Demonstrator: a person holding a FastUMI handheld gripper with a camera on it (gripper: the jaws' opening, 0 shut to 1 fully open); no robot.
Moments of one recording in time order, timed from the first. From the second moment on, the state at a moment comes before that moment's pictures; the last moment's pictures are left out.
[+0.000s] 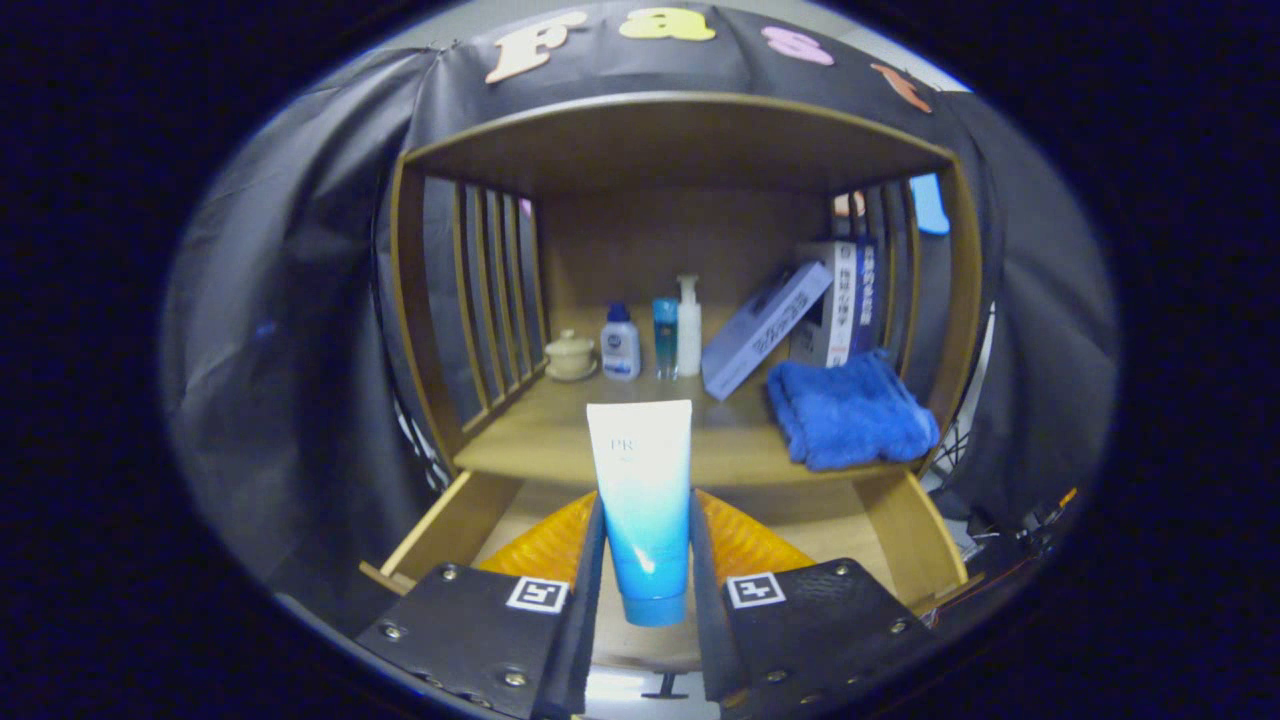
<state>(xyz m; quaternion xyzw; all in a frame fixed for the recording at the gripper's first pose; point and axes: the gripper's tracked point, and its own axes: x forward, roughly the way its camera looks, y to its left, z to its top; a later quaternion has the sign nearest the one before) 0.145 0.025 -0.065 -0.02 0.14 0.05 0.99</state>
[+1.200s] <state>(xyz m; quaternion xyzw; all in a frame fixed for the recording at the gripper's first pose) 0.331 0.045 -0.143 -0.01 0.17 -0.01 0.98</state>
